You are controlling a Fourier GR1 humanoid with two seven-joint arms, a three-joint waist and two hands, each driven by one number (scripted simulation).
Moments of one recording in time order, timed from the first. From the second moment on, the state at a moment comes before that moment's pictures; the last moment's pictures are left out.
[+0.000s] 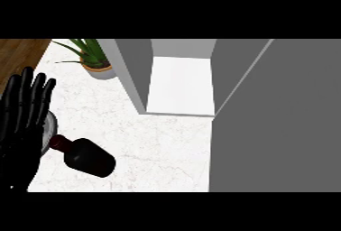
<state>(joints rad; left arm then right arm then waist) -0.03 0.11 -0.01 -2.10 -0.01 -0.02 -0.01 0.00 -0.10 0.01 -2.10 0.00 0.02 -0.01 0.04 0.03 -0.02</state>
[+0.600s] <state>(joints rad) -0.03 0.16 -0.21 -2.06 0.47 -0.33 0.27 0.13 -0.11 0.16 -2.22 -0.11 0.16 0.07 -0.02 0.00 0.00</state>
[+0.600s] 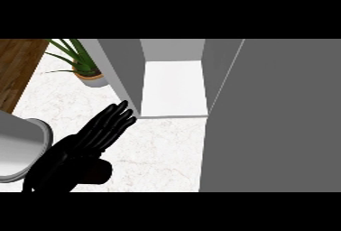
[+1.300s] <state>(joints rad) -0.04 0.28 -0.15 -2.33 0.80 -0.13 0.69 0.25 -0.14 0.24 -2.44 -0.17 0.16 0.25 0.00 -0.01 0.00</state>
